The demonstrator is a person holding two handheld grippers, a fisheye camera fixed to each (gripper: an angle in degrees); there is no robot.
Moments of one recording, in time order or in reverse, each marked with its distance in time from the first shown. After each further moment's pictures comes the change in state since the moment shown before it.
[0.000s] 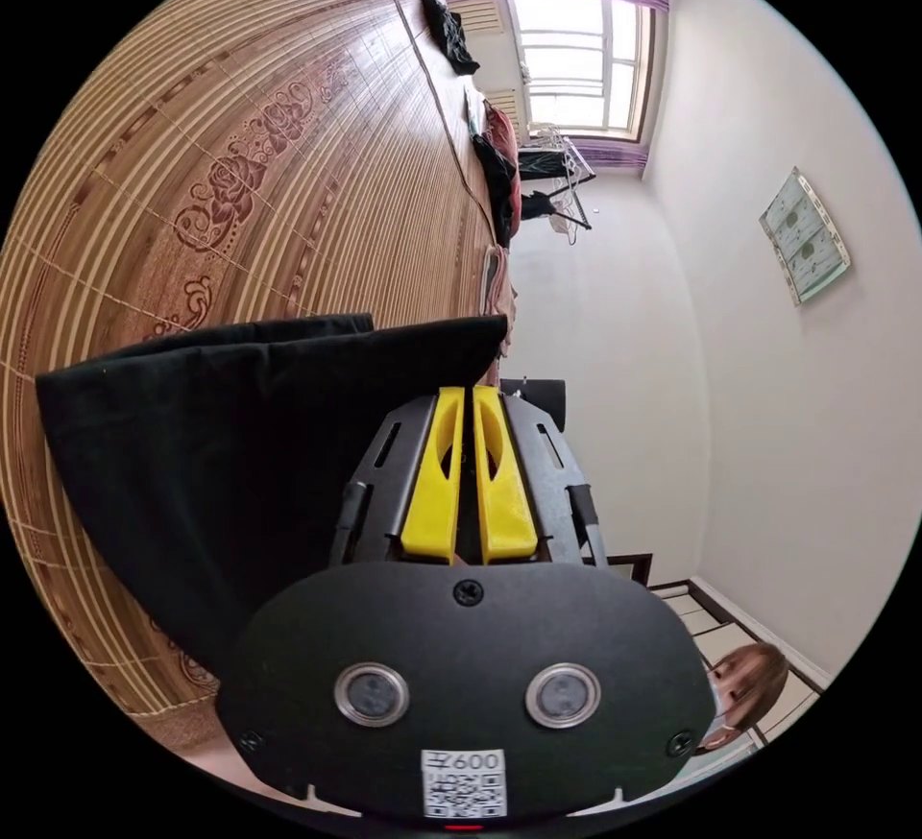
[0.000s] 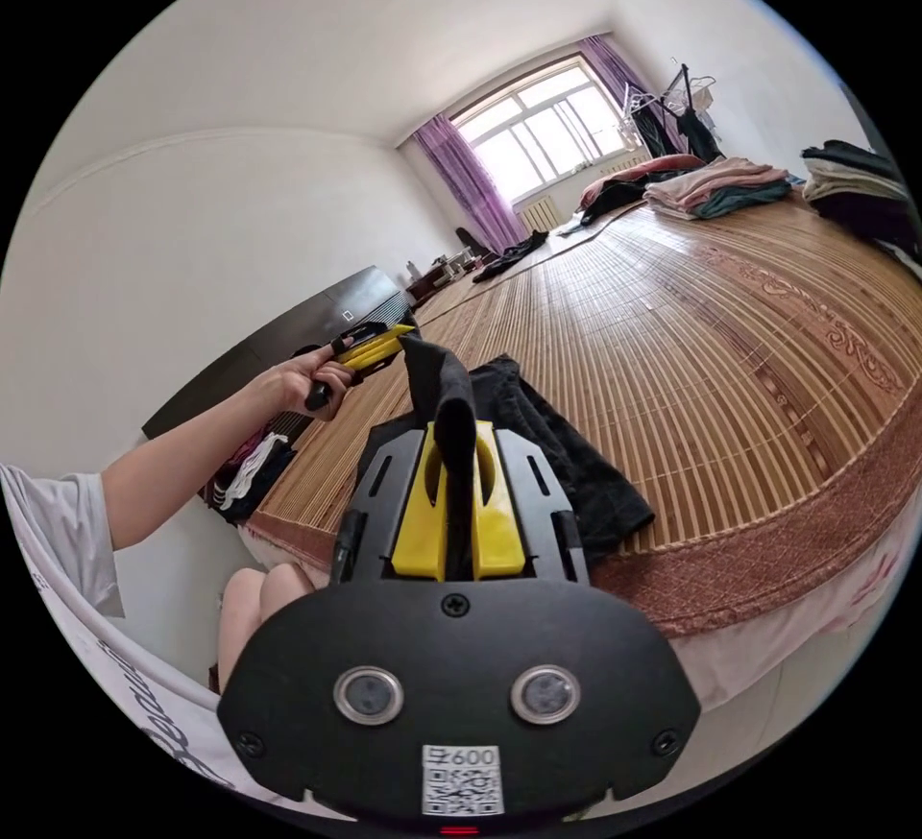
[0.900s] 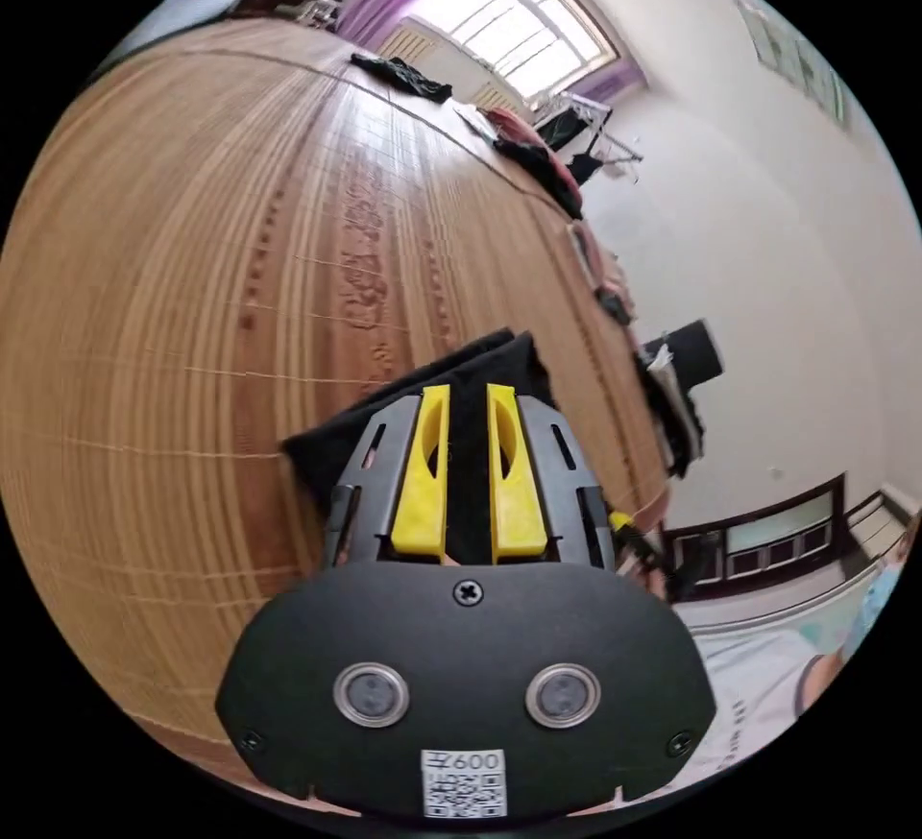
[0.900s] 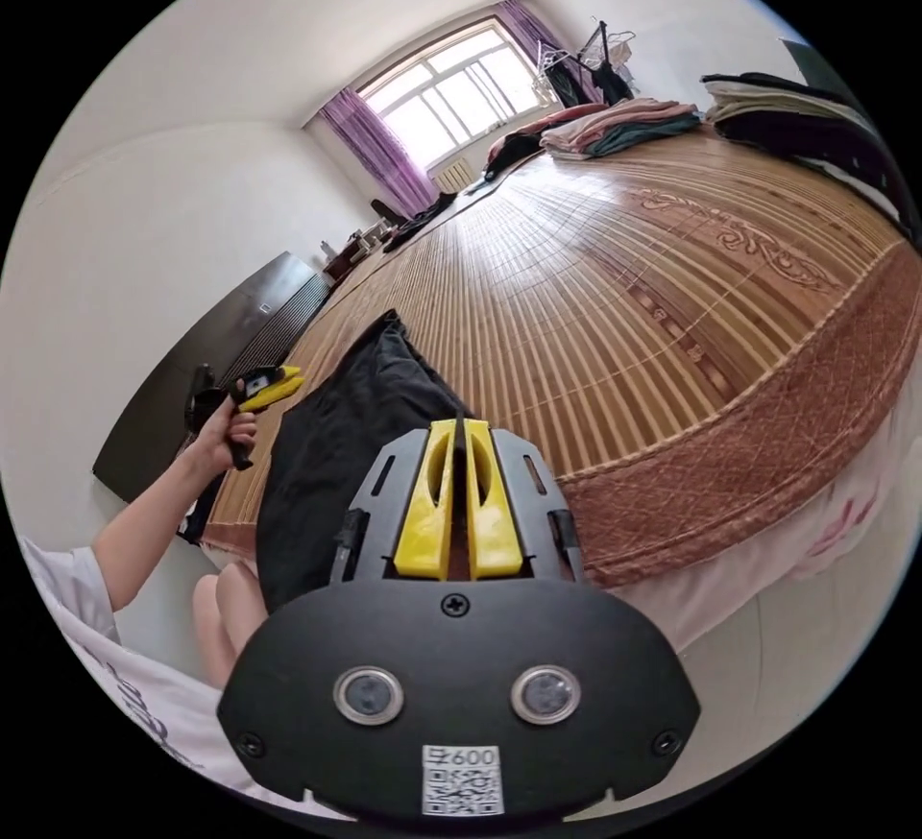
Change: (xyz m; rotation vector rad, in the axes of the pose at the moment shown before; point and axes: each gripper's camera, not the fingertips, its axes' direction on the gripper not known) left arm -0.161 0.049 -0.076 0.016 -0.570 0.409; right arm 0.104 -0.058 0.020 -0.131 0.153 0.140
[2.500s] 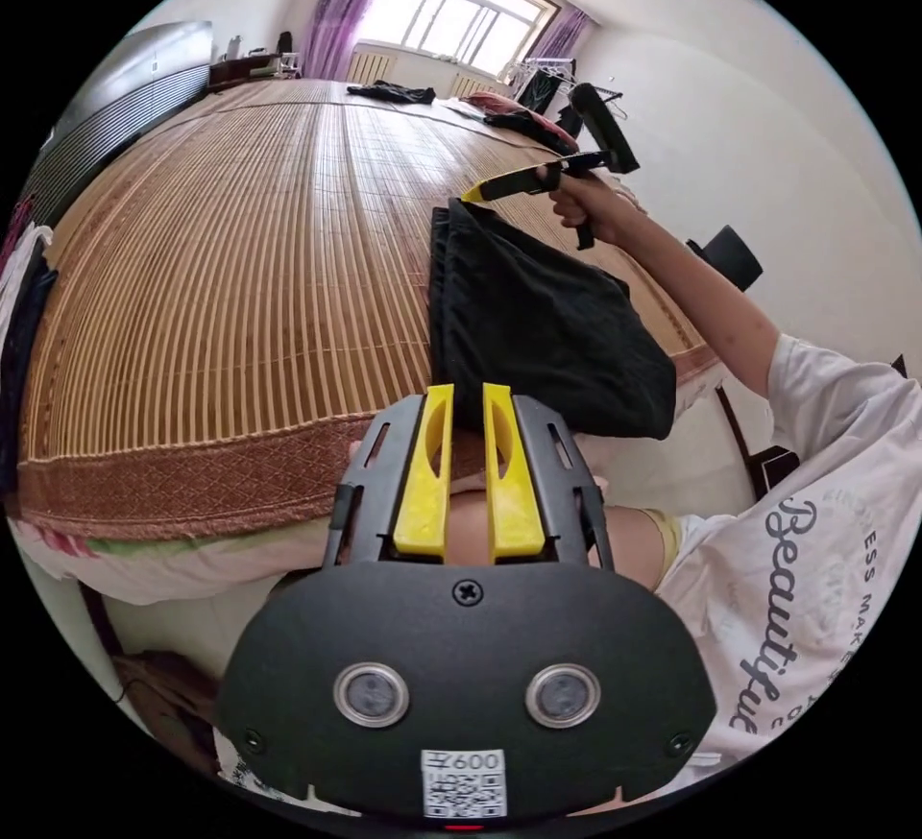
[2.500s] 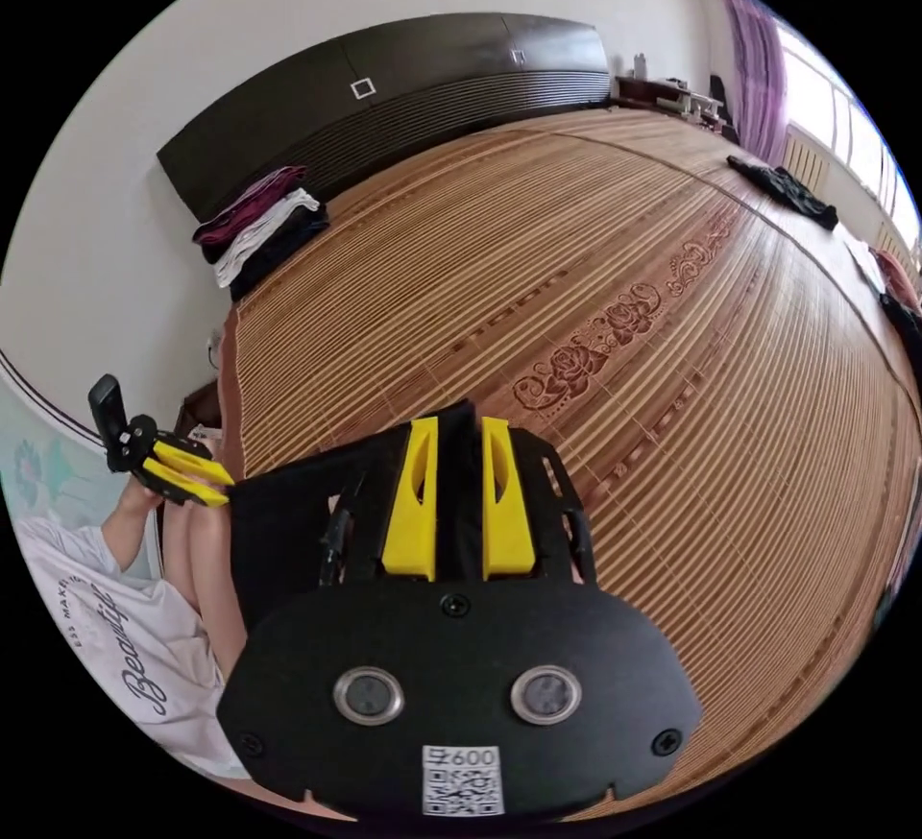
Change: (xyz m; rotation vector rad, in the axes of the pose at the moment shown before) left arm 0.059 0.341 -0.189 0.006 -0.182 0.178; right arm 0.007 0.248 0.406 -0.652 -0.206 -0.830
